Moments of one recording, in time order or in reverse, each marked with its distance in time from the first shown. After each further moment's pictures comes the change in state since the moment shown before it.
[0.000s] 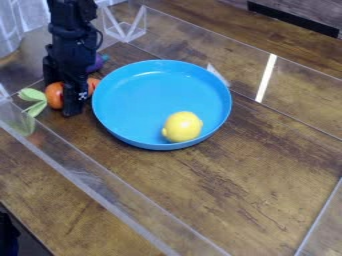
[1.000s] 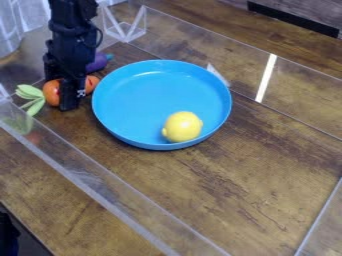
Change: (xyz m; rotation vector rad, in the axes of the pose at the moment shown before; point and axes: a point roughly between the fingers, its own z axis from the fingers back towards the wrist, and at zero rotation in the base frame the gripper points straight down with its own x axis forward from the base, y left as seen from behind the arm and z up) arm 0.005 0.008 0.000 0.043 -0.006 -0.017
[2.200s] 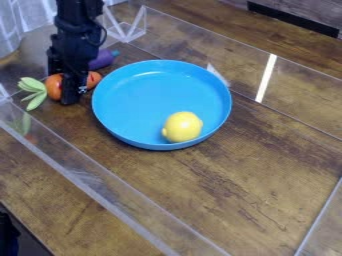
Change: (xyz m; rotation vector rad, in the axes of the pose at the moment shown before) arm 0.007 0.010 -0.001 0.055 0.010 -0.026
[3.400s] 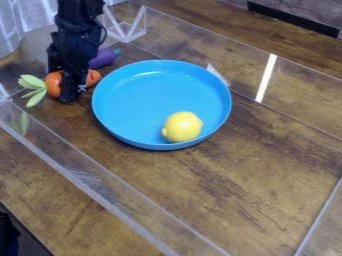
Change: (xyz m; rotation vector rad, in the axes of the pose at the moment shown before) arm -0.003 0.008 -0.001 0.020 0.008 0.004
